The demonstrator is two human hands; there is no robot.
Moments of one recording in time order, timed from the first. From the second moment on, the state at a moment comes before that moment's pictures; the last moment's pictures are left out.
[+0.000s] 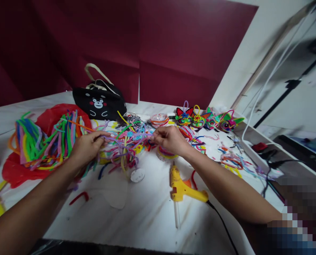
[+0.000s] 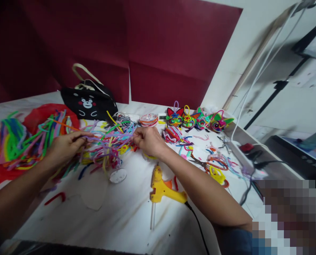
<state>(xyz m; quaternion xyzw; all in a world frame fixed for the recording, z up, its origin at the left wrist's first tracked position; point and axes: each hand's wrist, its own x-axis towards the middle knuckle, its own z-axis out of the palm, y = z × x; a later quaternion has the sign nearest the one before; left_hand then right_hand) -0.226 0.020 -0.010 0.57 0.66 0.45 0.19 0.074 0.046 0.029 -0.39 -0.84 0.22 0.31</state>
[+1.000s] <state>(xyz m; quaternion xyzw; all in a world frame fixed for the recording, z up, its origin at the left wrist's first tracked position) -0.030 -0.009 0.000 0.45 0.42 0.52 0.60 0.172 -0.022 0.000 -0.35 -0.63 0.63 0.28</state>
